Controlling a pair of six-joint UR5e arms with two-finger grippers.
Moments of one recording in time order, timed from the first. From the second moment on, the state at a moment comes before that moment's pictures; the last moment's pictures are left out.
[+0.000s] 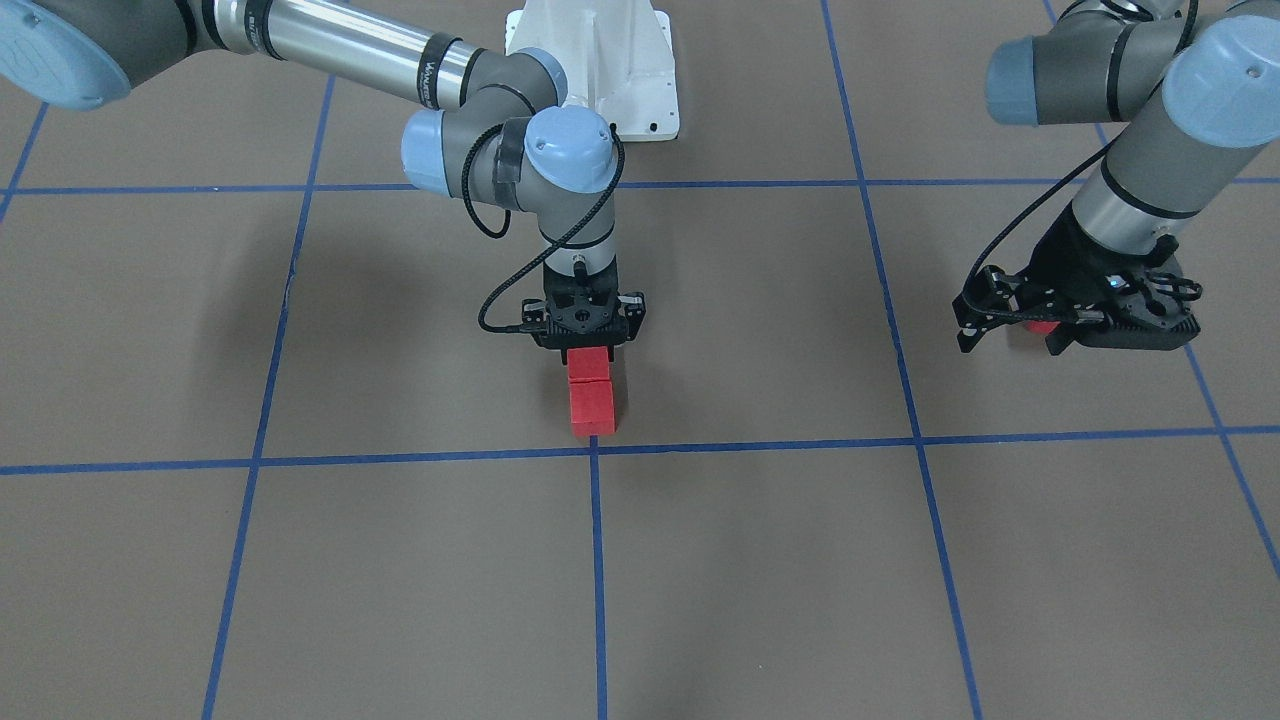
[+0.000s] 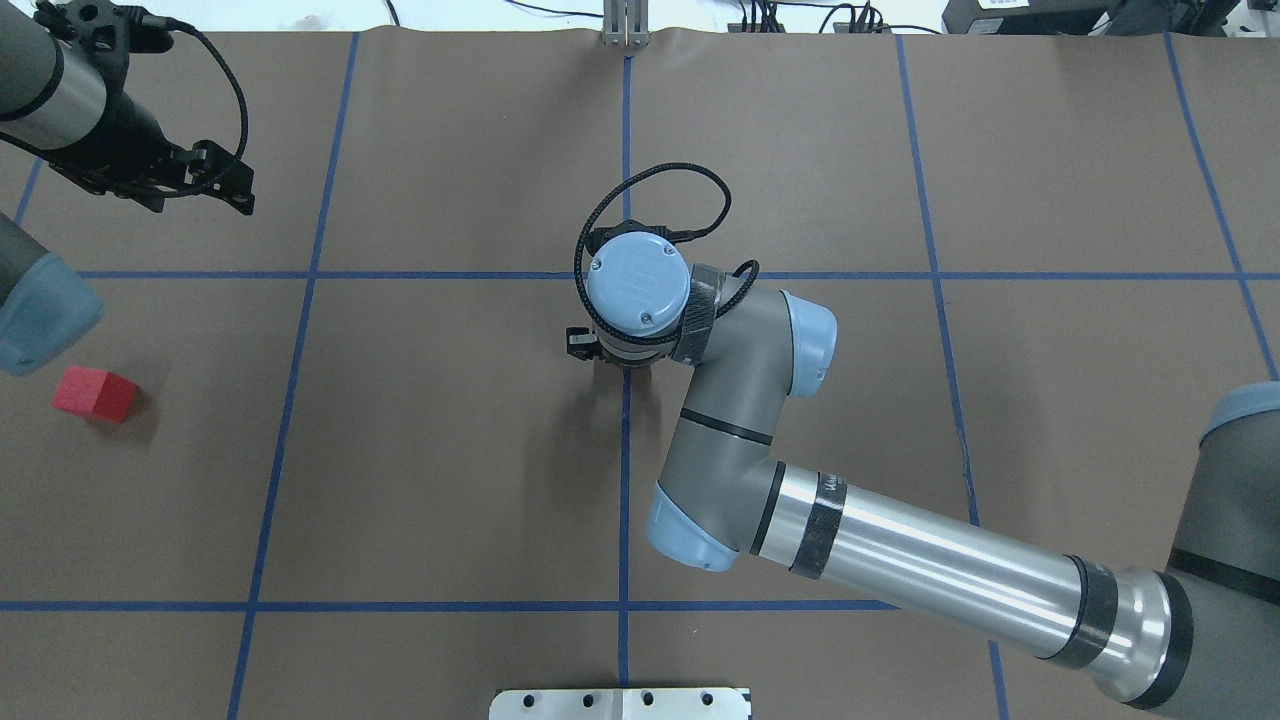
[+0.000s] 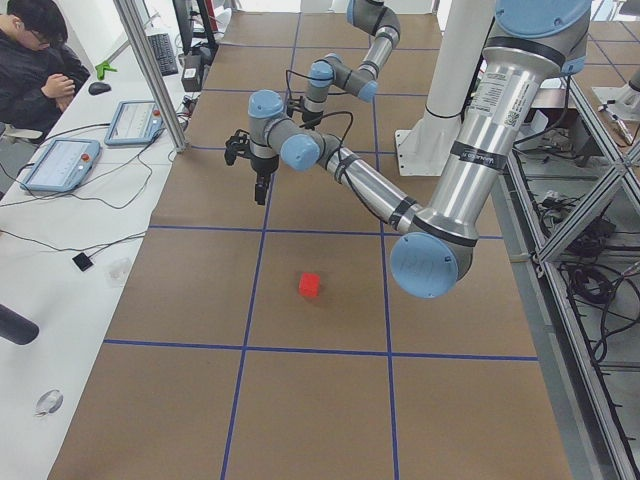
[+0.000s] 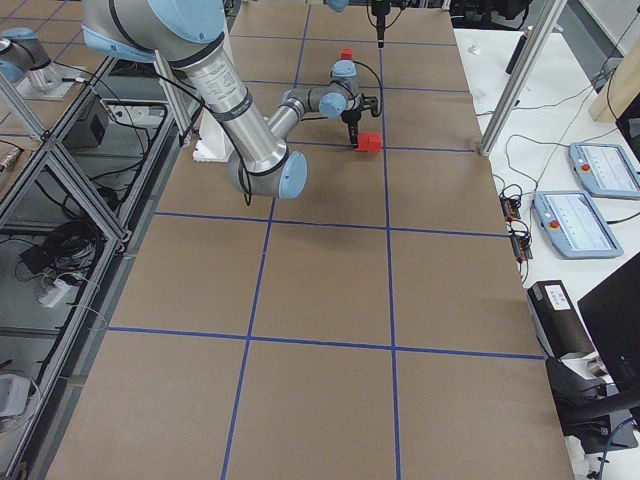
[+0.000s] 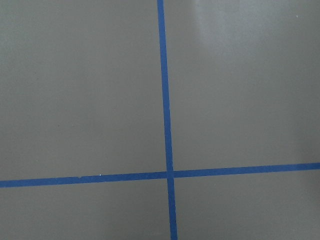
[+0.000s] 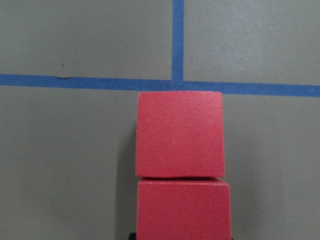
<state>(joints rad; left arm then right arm) -1.04 -1.92 -1.82 -1.63 -2.15 -0.75 0.47 -0.72 1.36 -1.41 1.70 1.21</state>
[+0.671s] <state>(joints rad) -1.04 -1.92 -1.82 -1.63 -2.15 -0.75 0.48 -0.72 1.36 -1.41 1.69 1.21</state>
